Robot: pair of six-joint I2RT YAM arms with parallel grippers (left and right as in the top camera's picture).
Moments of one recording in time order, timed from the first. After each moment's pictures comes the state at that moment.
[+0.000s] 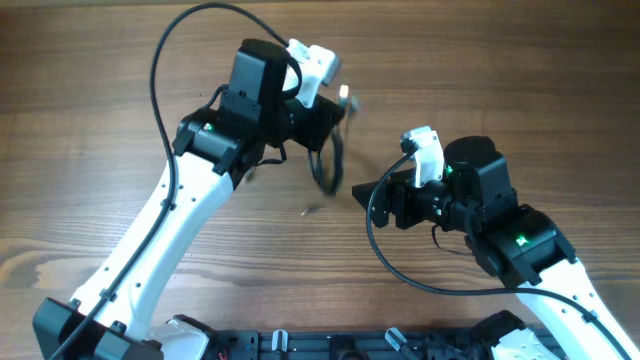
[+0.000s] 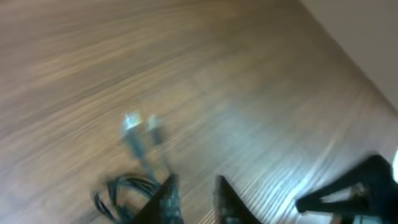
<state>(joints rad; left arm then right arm) -0.45 1.49 1.38 -0.62 0.44 -0.05 0.46 1.02 0.88 -0.58 -0.40 0.34</state>
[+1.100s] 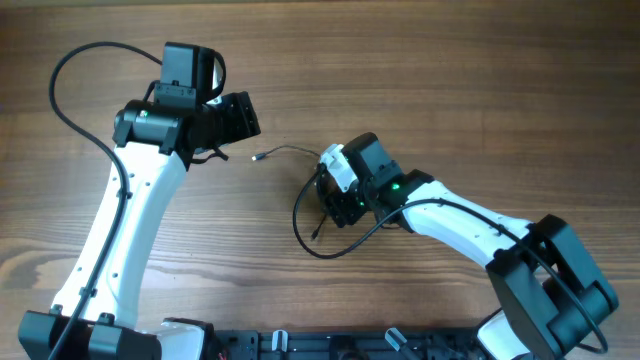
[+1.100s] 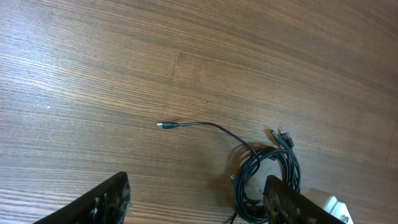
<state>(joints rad) -0.18 1.49 1.38 -0.94 0.08 -0.46 0.64 1.70 0.87 -0.23 -0.23 -0.06</state>
